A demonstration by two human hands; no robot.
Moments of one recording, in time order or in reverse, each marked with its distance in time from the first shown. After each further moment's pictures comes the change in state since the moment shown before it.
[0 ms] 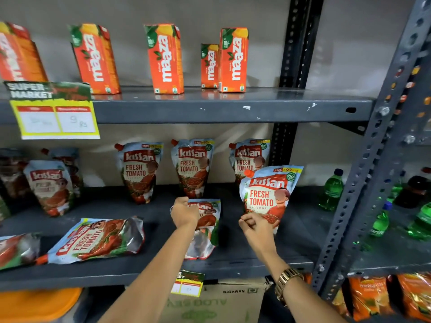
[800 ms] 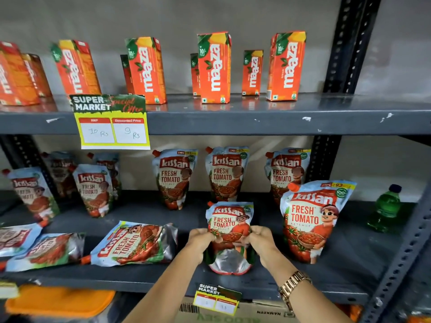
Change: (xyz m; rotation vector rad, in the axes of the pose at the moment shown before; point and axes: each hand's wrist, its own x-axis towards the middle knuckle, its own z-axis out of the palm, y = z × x) left_hand 0.037 -0.047 -0.045 -0.163 -0.361 -0.334; right_hand 0.021 -0.039 0.080 0.303 -0.310 0.363
